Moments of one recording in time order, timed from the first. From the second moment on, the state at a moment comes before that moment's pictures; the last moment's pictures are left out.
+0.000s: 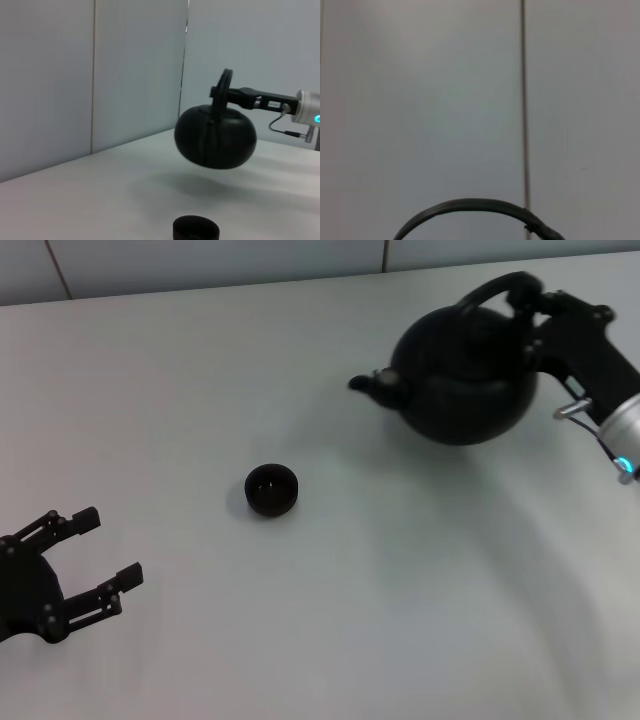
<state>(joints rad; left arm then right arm) -0.29 -2.05 0.48 0.46 1.99 1.67 -0.85 0.53 2.07 0.22 -0.01 -1.87 -1.31 0.32</state>
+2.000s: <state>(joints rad) -0.31 -2.06 0.48 0.46 1.99 1.66 -0.85 0.76 2.08 -0.34 -0.29 -1.86 -1.24 0.33</state>
